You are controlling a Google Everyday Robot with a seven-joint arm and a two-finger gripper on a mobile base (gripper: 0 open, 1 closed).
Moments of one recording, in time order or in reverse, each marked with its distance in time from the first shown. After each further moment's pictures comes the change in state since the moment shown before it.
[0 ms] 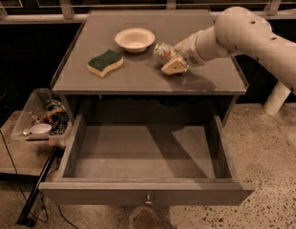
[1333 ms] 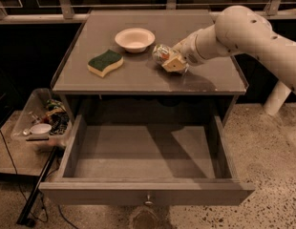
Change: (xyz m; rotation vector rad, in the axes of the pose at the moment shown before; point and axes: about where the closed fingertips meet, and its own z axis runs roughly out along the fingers) arm 0.000 0.000 0.000 0.001 -0.001 0.000
